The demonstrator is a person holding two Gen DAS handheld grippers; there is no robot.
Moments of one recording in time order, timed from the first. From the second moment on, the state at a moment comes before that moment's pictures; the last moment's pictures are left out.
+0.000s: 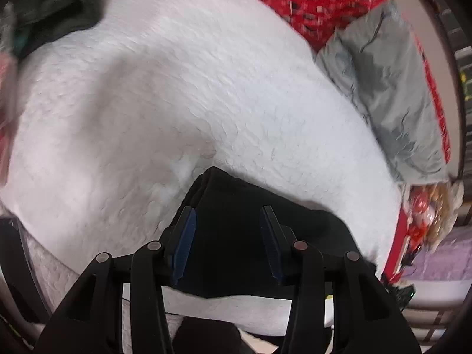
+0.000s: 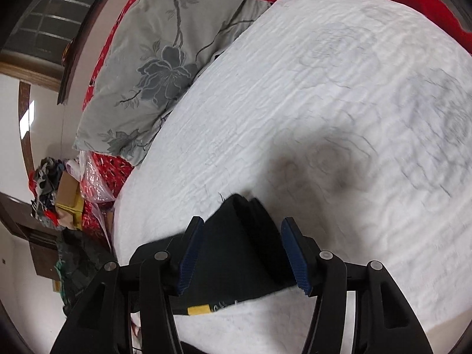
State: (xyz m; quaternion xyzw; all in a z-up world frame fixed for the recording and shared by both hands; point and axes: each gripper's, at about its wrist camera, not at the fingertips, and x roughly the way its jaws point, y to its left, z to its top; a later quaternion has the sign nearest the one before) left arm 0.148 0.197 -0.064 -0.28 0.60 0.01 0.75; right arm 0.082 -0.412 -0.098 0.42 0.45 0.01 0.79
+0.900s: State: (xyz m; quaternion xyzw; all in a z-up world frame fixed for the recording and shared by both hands) left arm 0.134 0.208 -0.083 -0.28 0.61 0.04 0.74; right arm 0.095 -0.400 -0.120 0.37 0.49 -0.02 0.79
